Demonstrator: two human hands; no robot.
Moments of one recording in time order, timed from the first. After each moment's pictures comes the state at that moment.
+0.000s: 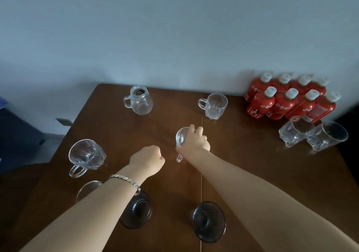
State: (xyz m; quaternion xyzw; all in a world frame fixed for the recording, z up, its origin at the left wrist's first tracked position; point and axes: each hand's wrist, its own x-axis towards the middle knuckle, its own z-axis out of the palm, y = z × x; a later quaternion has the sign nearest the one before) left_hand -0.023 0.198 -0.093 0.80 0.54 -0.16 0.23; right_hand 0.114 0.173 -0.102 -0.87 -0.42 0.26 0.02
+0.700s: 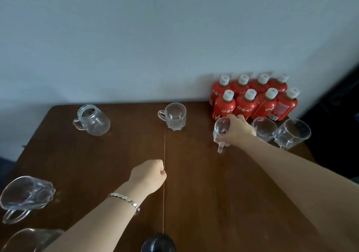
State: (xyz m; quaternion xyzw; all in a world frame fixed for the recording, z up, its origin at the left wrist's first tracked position) left_hand 0.102 0.166 -0.103 0.85 0.46 -0.16 0.20; right_hand 0.362 0.111 -0.087 -0.90 -0.38 0.20 0.04
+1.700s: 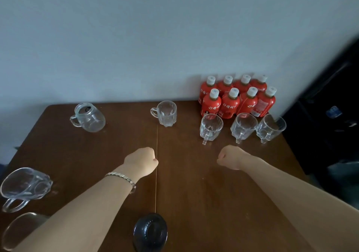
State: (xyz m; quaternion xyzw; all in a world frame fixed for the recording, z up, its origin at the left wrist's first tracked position) left_hand 0.106 0.160 -0.080 0.84 0.47 -0.17 0.19; right_hand 0.333 0.030 -0.087 -0.84 -0.38 0.37 -0.05
